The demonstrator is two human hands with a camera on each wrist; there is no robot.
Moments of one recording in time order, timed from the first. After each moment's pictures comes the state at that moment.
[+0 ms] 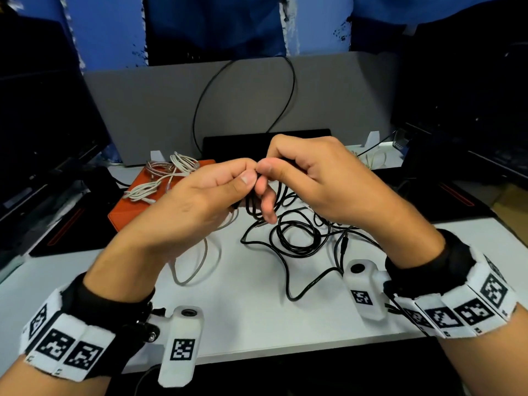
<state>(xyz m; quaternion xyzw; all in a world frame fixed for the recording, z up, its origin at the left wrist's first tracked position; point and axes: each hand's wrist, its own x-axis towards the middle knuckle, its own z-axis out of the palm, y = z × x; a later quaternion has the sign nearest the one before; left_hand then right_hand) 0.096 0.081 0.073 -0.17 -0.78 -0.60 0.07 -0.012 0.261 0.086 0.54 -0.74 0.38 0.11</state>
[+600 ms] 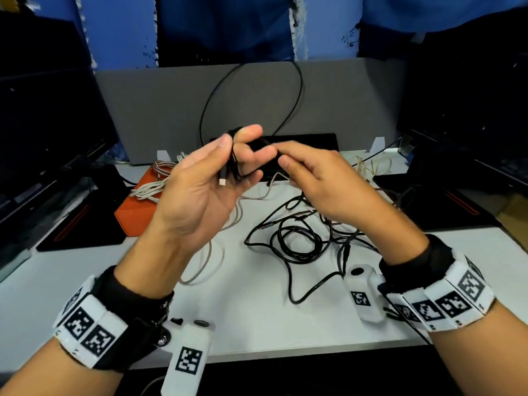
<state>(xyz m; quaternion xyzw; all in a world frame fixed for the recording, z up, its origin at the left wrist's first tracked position) 0.082 0.088 0.070 -0.09 -0.58 -0.78 0.21 -0.041 0.248 0.063 0.49 -0.77 0.39 0.10</state>
